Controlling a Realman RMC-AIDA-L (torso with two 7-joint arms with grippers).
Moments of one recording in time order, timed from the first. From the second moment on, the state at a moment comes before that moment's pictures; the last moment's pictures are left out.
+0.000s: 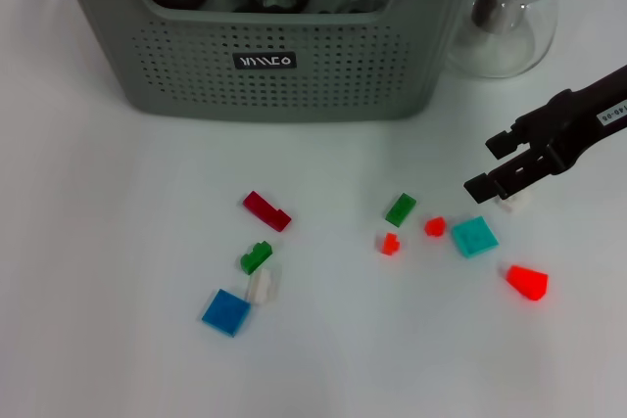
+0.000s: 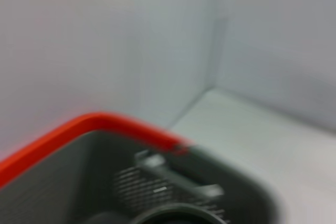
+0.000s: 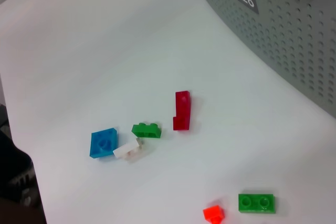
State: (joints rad) left arm -0.96 -1.95 0.82 1.15 2.32 1.61 -2.26; right arm 0.78 2.01 -0.94 -0.98 -2.43 -1.80 2.12
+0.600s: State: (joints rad) left arm -1.14 -2.06 1.02 0.81 2.79 1.18 -2.38; right arm 0.79 2.01 -0.94 -0.97 -2.45 -1.80 2.13
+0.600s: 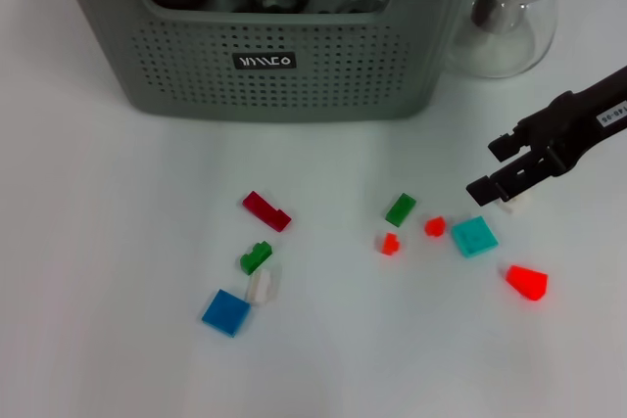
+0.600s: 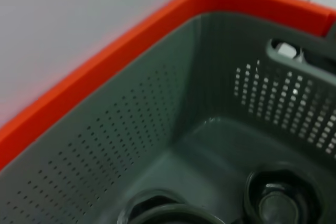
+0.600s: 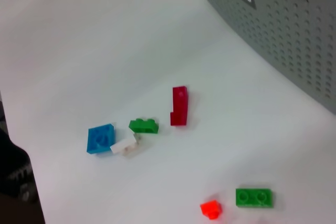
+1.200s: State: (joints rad) left arm -1.15 -2.12 1.11 0.72 2.86 1.07 -2.39; right arm 0.78 2.02 -0.94 -0.97 -2.47 -1.79 2.12
